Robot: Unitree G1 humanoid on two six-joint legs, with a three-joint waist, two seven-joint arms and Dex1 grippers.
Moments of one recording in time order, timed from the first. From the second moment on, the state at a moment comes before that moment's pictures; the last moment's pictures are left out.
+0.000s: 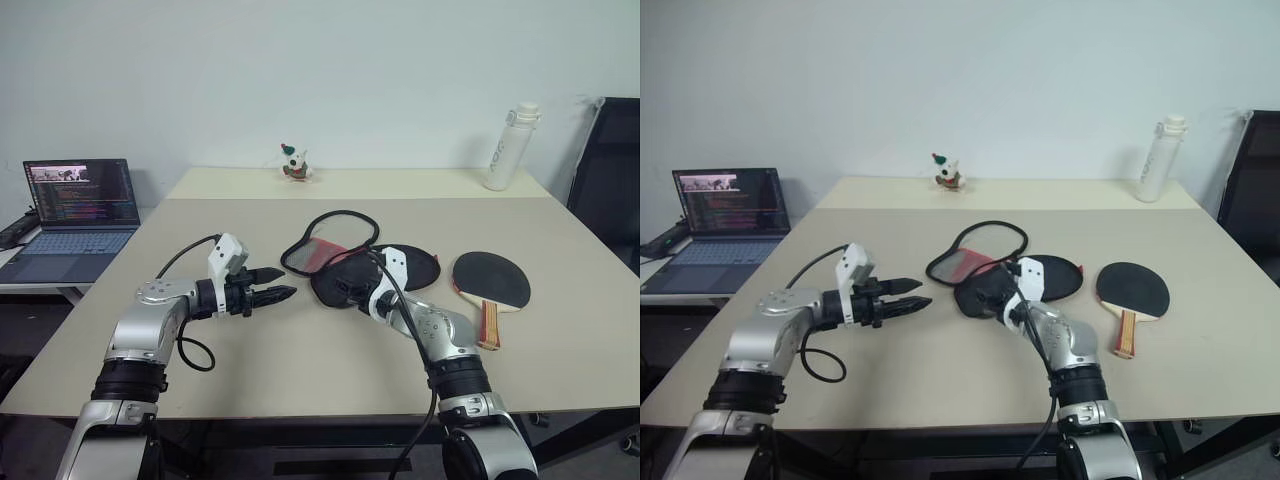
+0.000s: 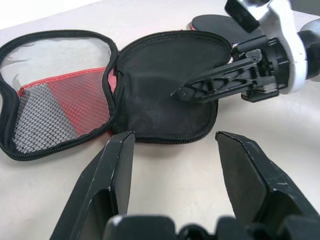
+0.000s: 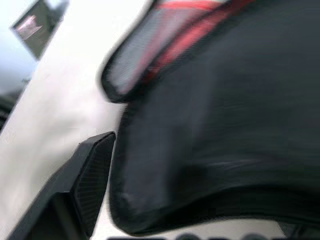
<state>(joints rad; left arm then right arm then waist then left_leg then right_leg) -0.63 0.63 0.06 0.31 -0.31 0.41 -1.14 -0.77 0.10 -0.17 0.35 0.46 0.83 0.06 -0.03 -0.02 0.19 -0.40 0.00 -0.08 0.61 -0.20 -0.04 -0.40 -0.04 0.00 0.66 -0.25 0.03</state>
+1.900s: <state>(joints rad) -0.60 0.60 0.00 0.20 -0.32 0.43 -1.17 -0.98 -0.72 0.47 0.58 0.13 0.69 1.26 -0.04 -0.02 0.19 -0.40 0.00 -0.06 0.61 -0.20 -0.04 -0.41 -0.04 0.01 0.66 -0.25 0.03</state>
